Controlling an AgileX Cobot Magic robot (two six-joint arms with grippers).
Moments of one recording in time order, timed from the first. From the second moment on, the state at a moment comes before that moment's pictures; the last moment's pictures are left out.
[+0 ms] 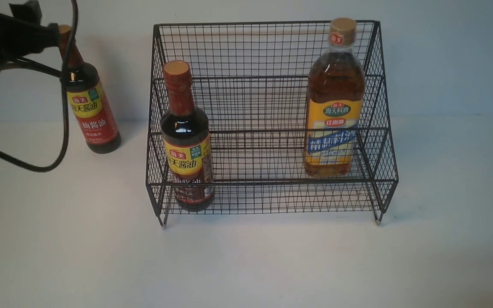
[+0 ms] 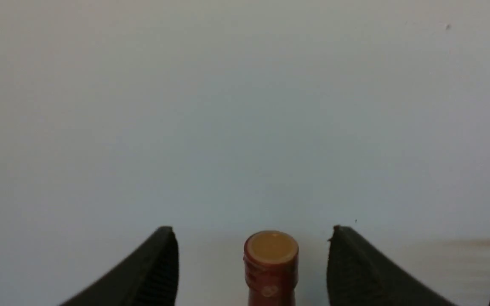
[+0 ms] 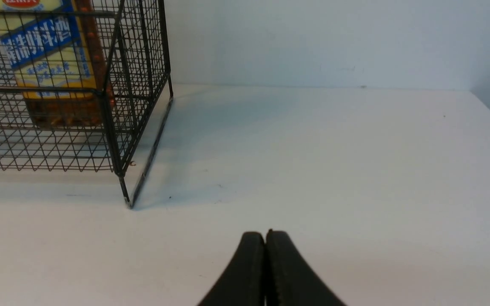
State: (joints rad) right arm -0.01 -0.01 0.02 -0.03 0.38 0.01; left arm 0.05 1.54 -1.03 -0.12 -0.39 0.08
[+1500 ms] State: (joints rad) right arm -0.01 -0.01 0.02 -0.03 0.38 0.01; left arm 0.05 1.93 -1.29 -0.12 -0.40 0.04
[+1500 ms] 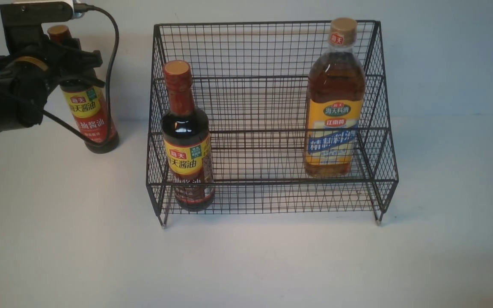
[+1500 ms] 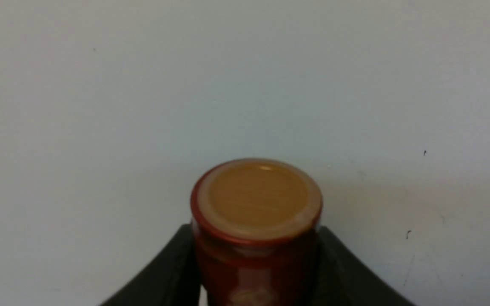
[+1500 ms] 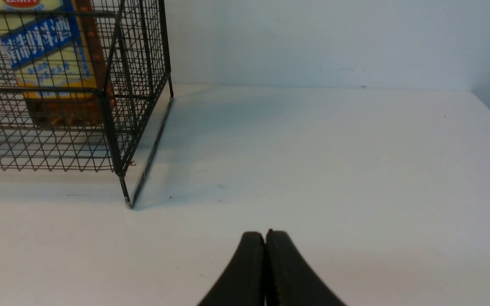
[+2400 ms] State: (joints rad) right arm -0.01 -0.01 0.02 -0.03 0.38 0.01; left arm 0.03 1.65 -1.28 -0.10 -0.05 0.05
